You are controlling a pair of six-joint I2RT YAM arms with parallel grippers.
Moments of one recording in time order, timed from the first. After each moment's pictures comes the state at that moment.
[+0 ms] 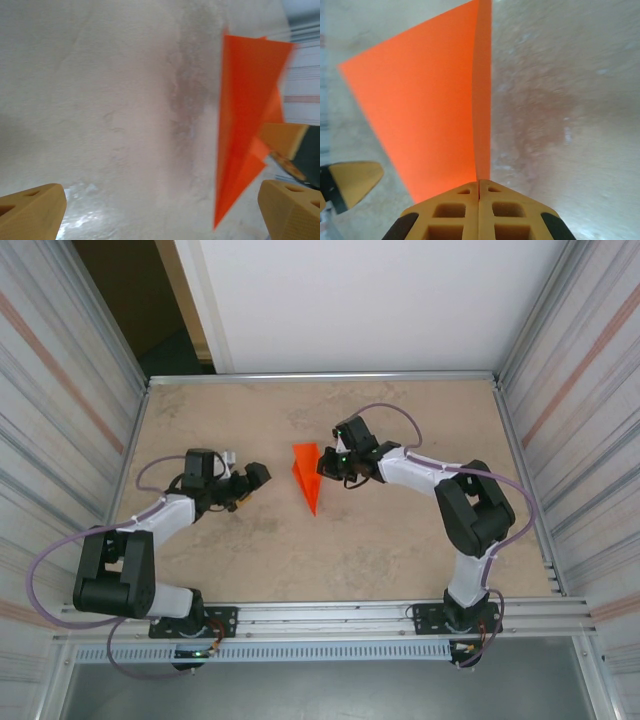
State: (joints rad) left arm -0.14 1.38 0.62 -0.04 0.60 -0.72; right arm 0.61 1.84 1.19 -0.17 -0.33 0.79
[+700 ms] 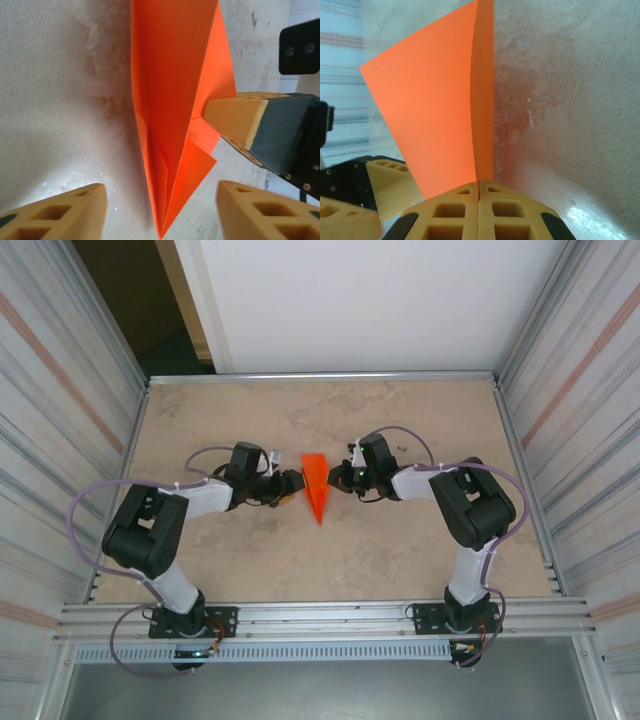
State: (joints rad) left arm -0.39 1.67 0.78 0.07 0.61 -0.79; right arm 0.51 1.88 0.93 0.23 -0.53 0.86
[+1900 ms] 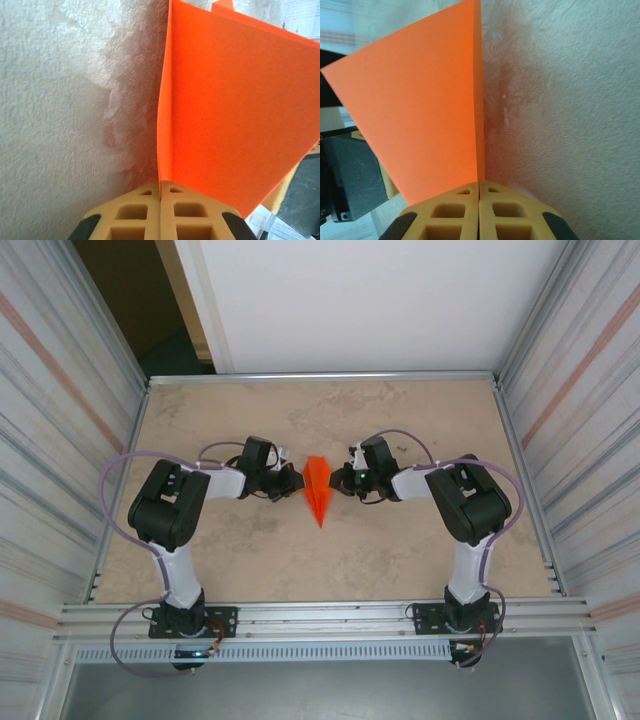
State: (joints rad) left arm -0.40 1.88 0.92 0.08 0.61 -0.75; right arm 0.49 1.92 0.92 0.25 -0.55 0.86
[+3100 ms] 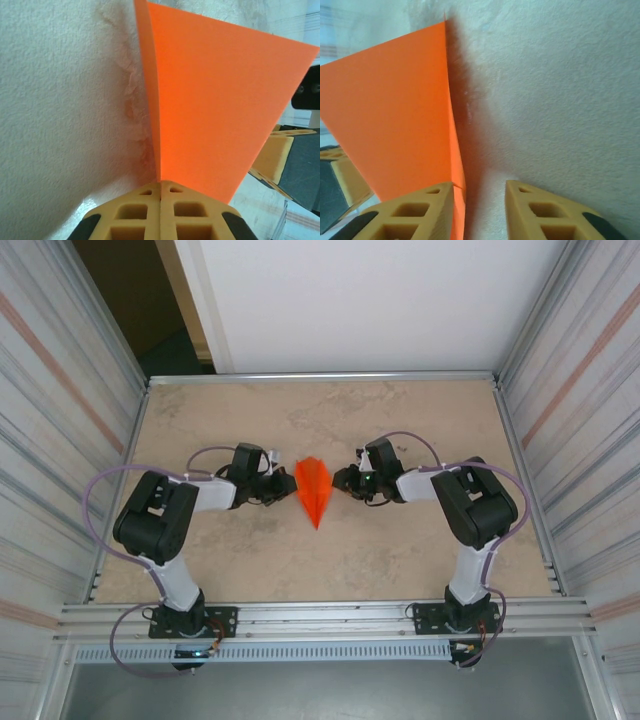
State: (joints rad) left arm -0.38 1.76 0.78 0.17 0.56 -0.76; right arm 0.48 1.87 0.88 0.19 -0.48 0.85
